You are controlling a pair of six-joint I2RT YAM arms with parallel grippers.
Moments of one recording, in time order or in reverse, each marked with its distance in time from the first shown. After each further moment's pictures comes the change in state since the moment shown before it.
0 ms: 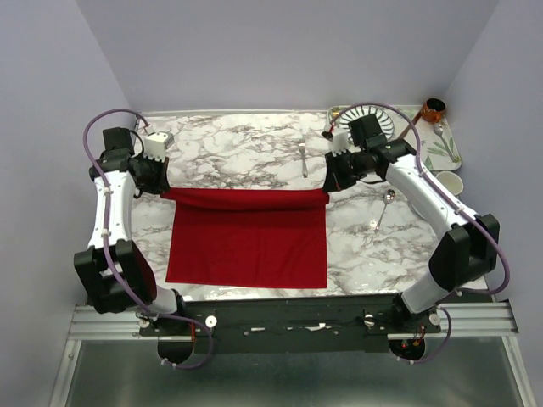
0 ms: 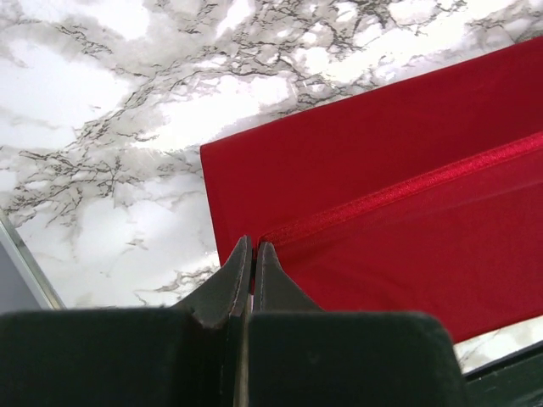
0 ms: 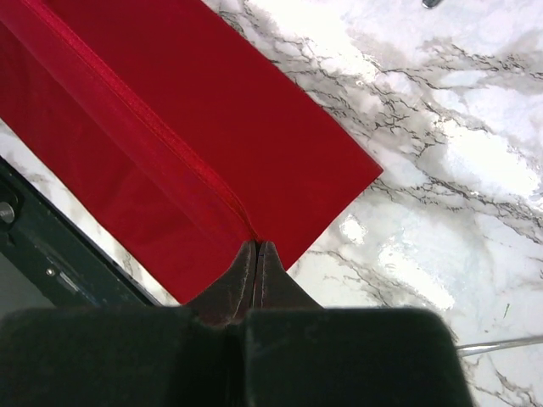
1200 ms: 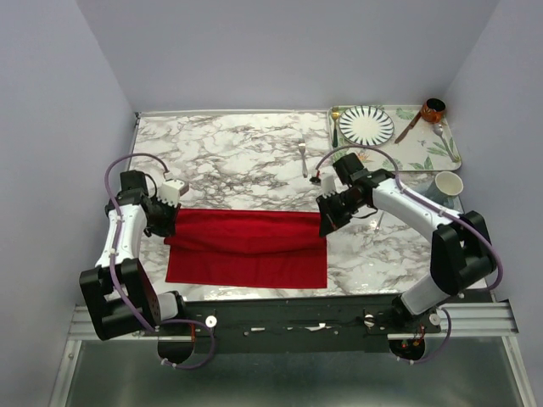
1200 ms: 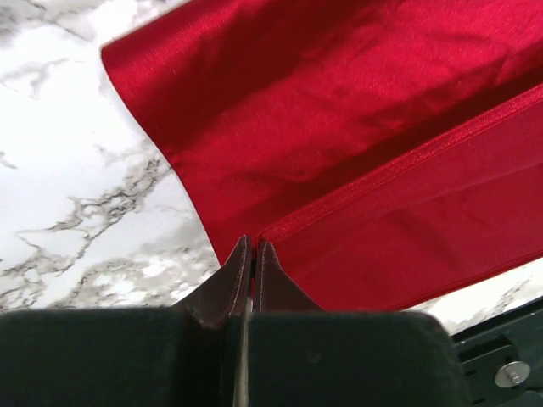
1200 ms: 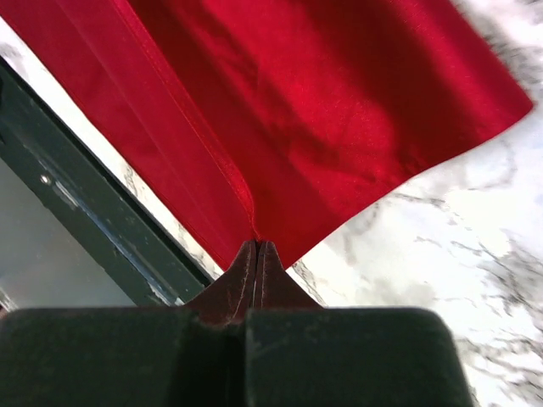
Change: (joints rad) left arm 0.002 -0.186 -0.412 0.034 -0.064 0.167; right arm 0.082 -0.042 -0.327 0.045 -0.097 -0.011
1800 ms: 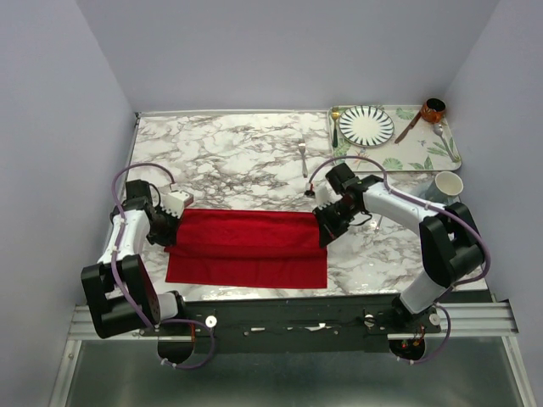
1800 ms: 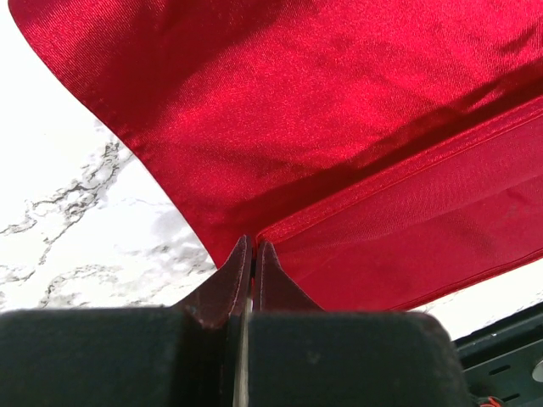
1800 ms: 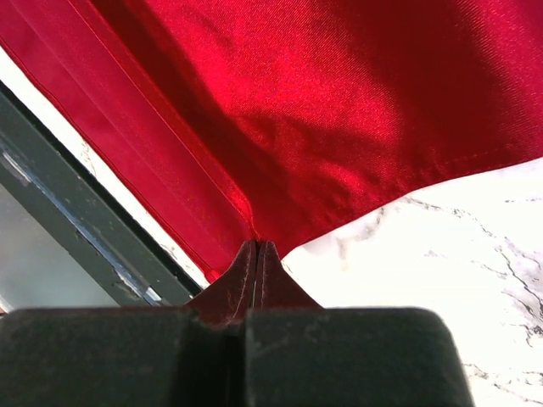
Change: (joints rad) left arm 0.000 0.021 -0.110 0.050 -0.036 0.083; right arm 0.043 0.084 -0.067 0.026 0.018 -0.069
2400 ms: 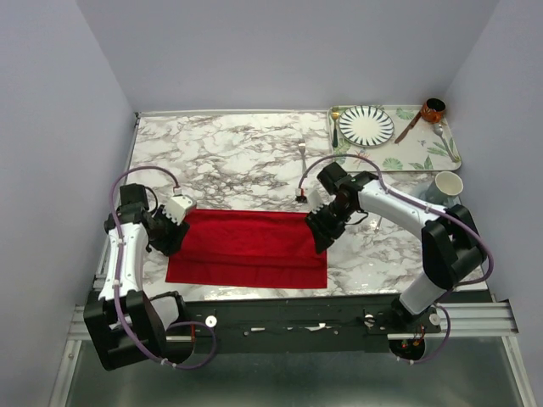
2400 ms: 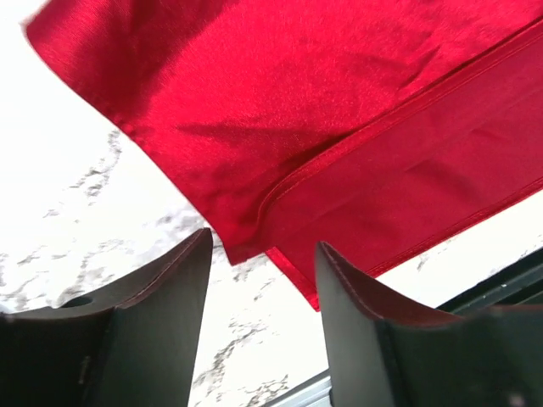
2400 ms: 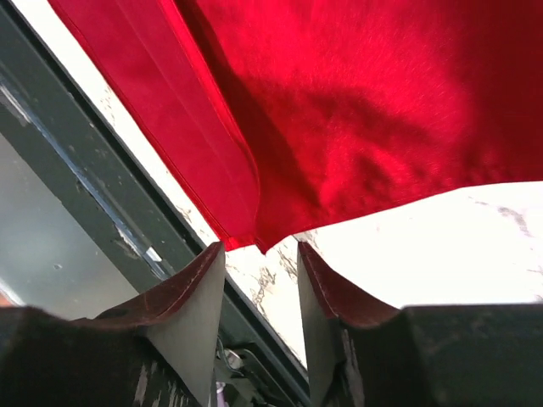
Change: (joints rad) left arm 0.003 -0.189 -0.010 -0.136 0.030 0.168; right arm 0.079 -0.005 0.068 -0.145 0.006 -0.119
